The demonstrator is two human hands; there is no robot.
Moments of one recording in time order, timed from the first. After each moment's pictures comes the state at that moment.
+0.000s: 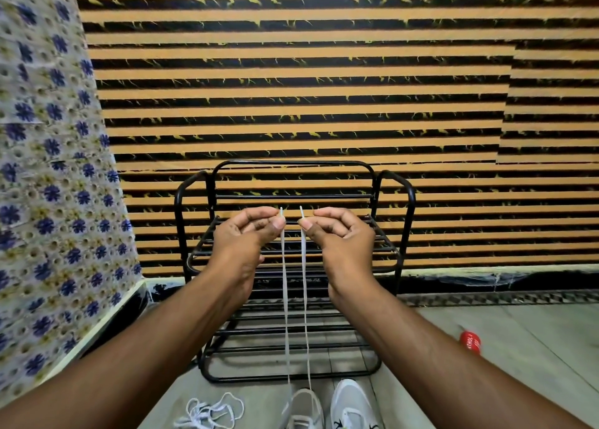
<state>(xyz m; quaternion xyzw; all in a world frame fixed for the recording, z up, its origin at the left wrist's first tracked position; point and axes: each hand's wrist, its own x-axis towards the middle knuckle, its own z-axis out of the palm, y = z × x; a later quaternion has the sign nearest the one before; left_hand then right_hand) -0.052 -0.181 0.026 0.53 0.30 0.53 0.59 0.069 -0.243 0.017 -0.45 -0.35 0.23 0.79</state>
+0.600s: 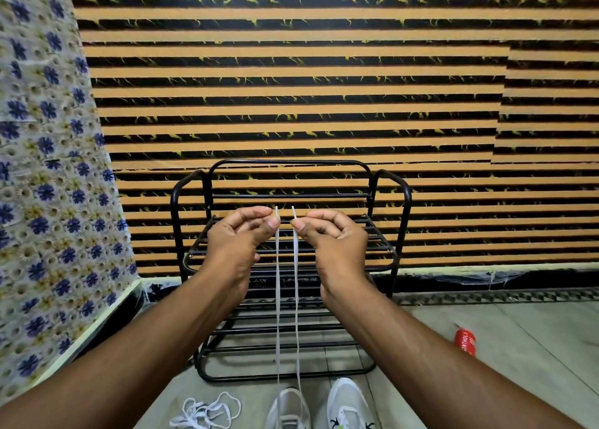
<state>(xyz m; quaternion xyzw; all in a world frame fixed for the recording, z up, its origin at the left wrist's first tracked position) -0.054 -0.180 0.024 0.52 0.30 0.54 0.59 0.063 -0.245 0.016 -0.44 -0.33 0.25 0.79</state>
